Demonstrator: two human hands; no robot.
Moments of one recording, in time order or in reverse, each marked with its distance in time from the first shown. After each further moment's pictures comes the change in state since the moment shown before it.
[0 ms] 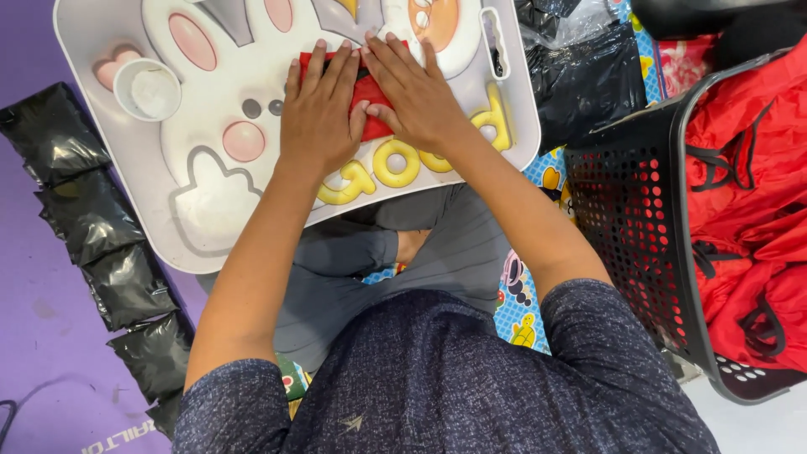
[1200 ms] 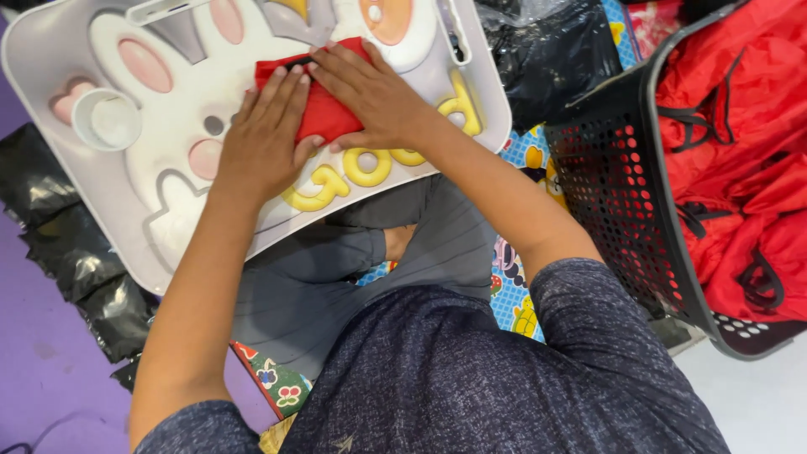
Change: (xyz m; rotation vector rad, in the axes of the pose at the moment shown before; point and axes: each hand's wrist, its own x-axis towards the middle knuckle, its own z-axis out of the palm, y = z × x) left_hand -0.018 -0.021 -0.034 -0.030 -0.161 0.203; right_hand -0.002 0.011 0.003 0.082 0.002 -0.178
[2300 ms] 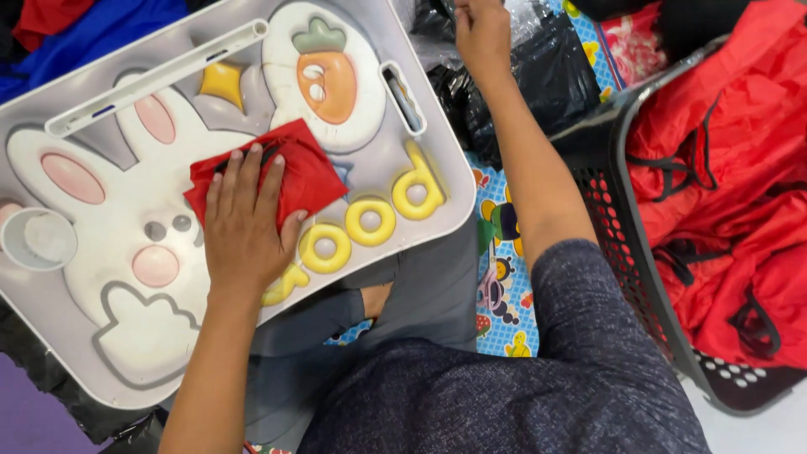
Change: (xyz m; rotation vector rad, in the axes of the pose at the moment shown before) left_hand 0.042 0.046 0.015 0.020 0.040 -0.192; right_hand -0.087 0.273 0.007 -0.088 0.812 0.495
